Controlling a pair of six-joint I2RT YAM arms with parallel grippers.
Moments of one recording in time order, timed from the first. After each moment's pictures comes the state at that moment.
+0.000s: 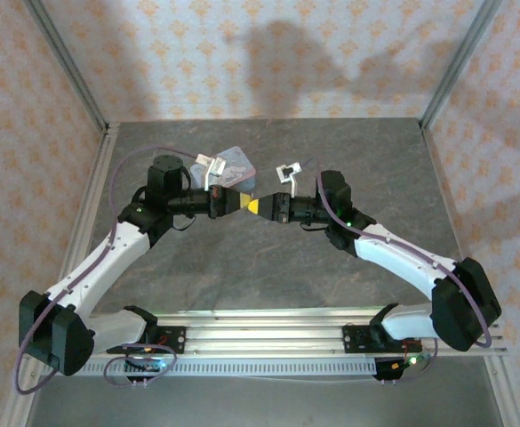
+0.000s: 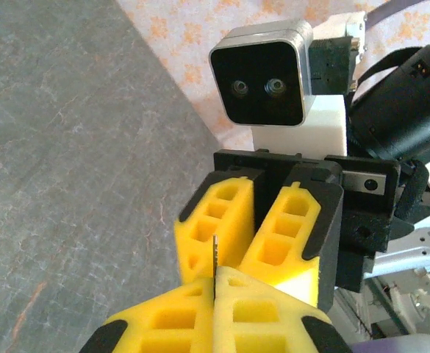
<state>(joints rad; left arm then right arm) -0.36 1.18 0.94 -0.15 0.87 -0.55 0.64 1.30 0.83 0.30 -0.75 0.84</state>
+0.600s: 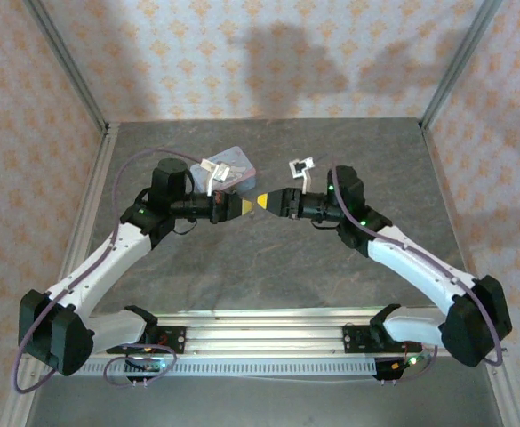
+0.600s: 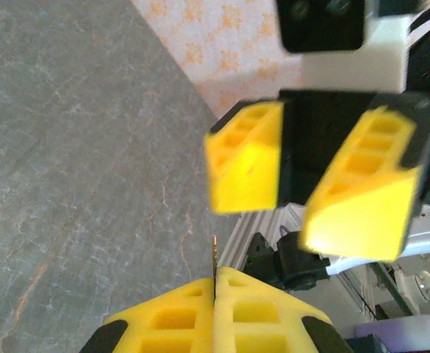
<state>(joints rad) -0.37 1.18 0.95 -0.24 0.88 -0.46 0.59 1.19 0.89 0.11 -0.71 0.75</state>
